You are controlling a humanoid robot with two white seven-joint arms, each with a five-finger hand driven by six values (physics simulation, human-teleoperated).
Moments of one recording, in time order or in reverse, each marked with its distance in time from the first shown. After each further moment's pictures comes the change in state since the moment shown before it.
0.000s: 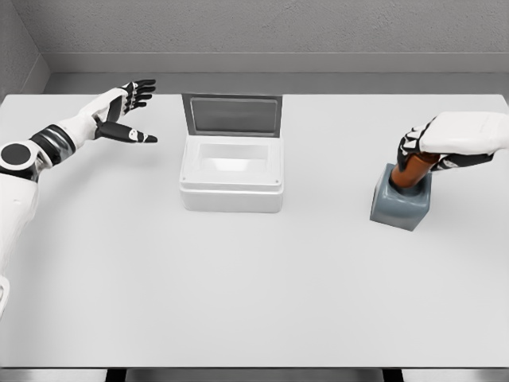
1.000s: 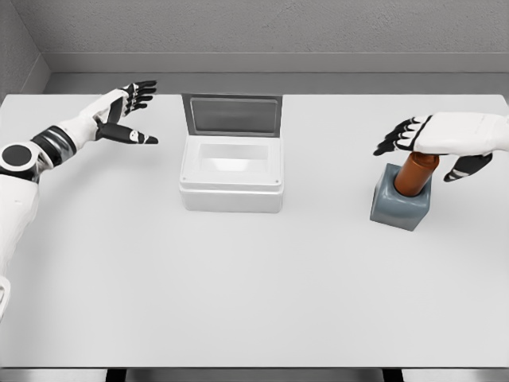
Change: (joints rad) left arm -0.002 -0.003 0.000 0.002 0.000 0.000 0.000; right arm 0.009 0.008 0.007 -0.004 -0.003 0.000 -0.018
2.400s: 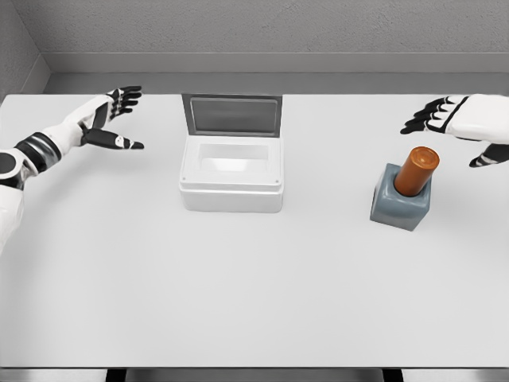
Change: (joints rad) left arm 0.029 0.046 -0.001 -0.007 0.007 -0.017 0.003; right arm -0.034 -0.096 0.007 -0.017 0.043 0.000 -0.111
